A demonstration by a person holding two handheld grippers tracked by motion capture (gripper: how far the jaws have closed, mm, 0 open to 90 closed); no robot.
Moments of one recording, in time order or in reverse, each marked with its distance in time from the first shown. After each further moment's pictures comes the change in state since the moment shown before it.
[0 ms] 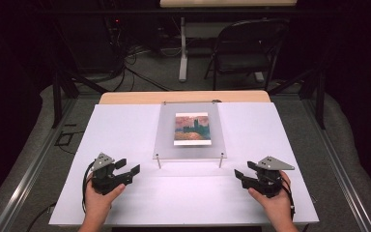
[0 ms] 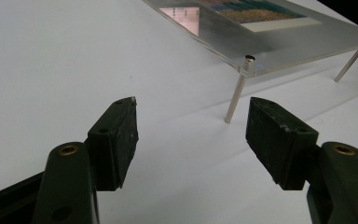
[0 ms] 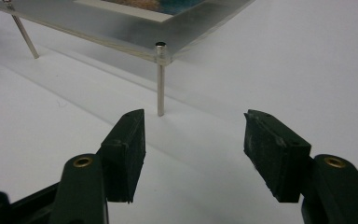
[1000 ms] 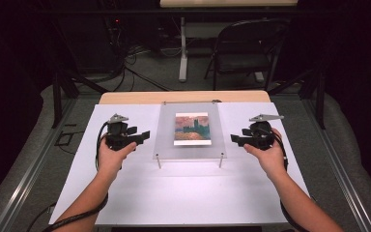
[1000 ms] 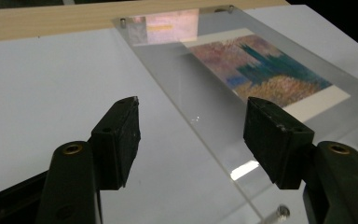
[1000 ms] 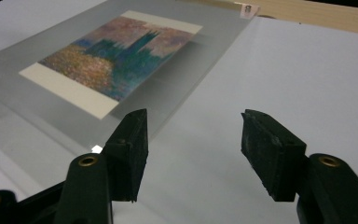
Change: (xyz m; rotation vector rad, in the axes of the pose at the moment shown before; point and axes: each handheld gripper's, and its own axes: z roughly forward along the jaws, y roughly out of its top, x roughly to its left) left arm 0.014 0.109 0.062 0.074 -0.002 0.017; right arm -0.053 0.096 0.063 0.103 0.038 0.054
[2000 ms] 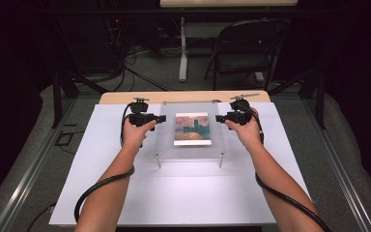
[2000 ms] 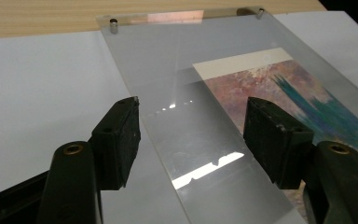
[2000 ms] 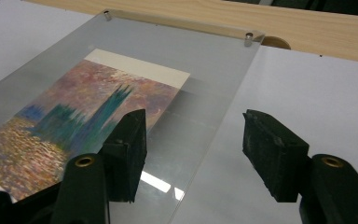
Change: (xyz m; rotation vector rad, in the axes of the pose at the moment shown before) left arm 0.012 0.042 0.098 0.106 0.003 -0.110; right arm -0.015 0.055 0.087 0.046 -0.018 0.083
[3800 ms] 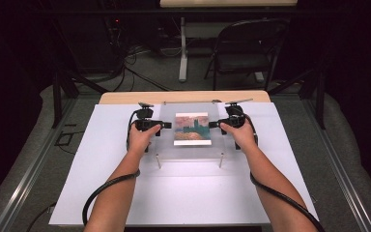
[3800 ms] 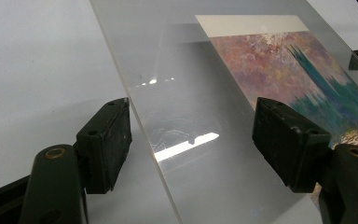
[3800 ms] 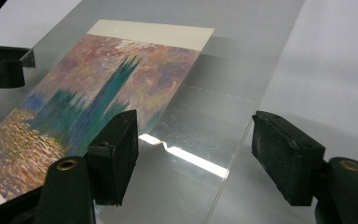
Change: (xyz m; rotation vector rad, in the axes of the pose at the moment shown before) left arm 0.008 -0.017 0.032 0.102 -0.077 -0.122; right arm -0.006 -0.016 0.039 0.110 0.132 0.150
